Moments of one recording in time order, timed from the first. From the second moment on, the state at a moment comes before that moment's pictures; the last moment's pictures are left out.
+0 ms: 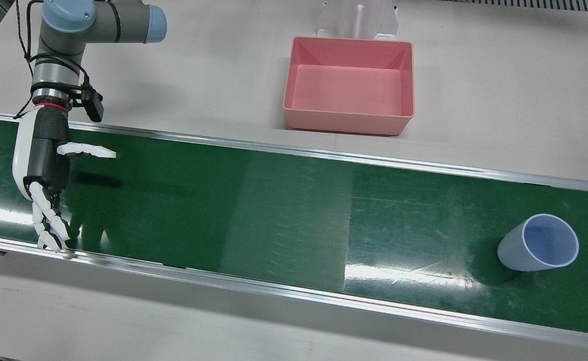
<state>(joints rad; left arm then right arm) -1.45 -1.72 -1.75 0.21 1.79 0.01 0.92 -1.43 1.83 -3.38 -1.15 -0.39</state>
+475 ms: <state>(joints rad) -1.45 -1.72 -1.75 0.21 1.79 0.01 0.92 -1.43 1.85 -3.38 -1.15 -0.40</state>
